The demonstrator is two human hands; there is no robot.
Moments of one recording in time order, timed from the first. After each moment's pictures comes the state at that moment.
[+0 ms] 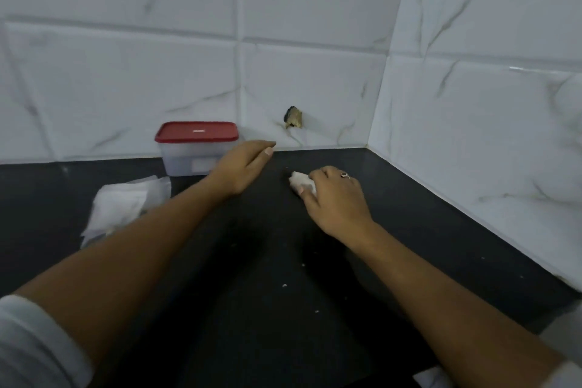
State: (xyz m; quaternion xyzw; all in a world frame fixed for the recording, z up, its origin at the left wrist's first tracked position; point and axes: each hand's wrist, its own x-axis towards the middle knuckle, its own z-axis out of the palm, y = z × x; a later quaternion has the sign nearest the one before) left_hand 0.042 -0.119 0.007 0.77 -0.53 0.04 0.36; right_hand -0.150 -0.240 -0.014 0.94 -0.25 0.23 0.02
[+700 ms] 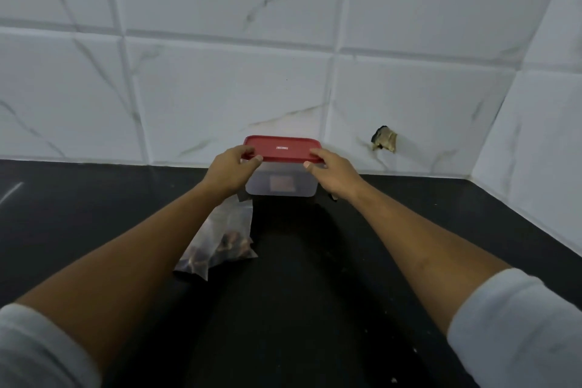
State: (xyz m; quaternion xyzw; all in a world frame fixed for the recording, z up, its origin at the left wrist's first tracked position) left_hand 0.173 -0.034 0.007 0.85 -0.27 0.03 0.45; right_hand 0.072 -0.242 0.011 0.92 -0.13 0.17 -0.32
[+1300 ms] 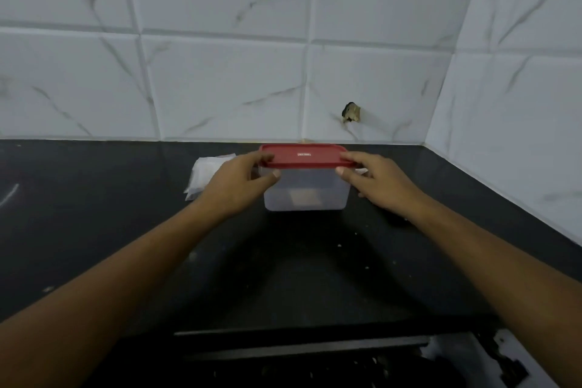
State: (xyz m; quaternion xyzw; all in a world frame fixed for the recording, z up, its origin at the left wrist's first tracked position) left_hand -0.042 0.050 0.010 0.82 -0.40 0.06 0.40; right_hand -0.178 -0.198 0.016 0.93 -0.11 0.21 -0.29
